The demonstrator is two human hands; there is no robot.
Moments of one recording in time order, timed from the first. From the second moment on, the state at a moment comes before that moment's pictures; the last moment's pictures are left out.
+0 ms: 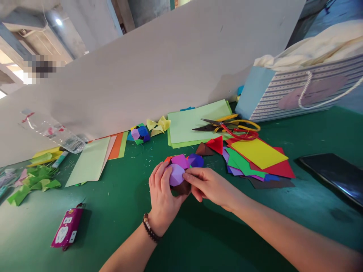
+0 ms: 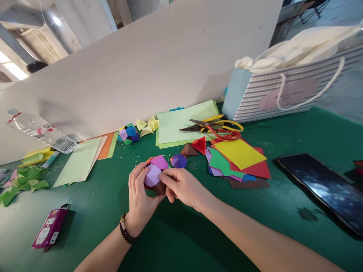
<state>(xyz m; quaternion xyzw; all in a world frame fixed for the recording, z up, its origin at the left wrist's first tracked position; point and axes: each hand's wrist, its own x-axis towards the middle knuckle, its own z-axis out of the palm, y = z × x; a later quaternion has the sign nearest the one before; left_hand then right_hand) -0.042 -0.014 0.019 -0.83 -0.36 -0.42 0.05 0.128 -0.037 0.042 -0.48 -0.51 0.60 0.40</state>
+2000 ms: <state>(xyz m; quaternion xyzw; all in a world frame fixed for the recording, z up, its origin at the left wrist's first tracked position) -0.052 -0.021 0.042 -0.73 -0.40 -0.54 -0.09 0.128 -0.040 0.023 -0.45 -0.44 0.54 0.55</state>
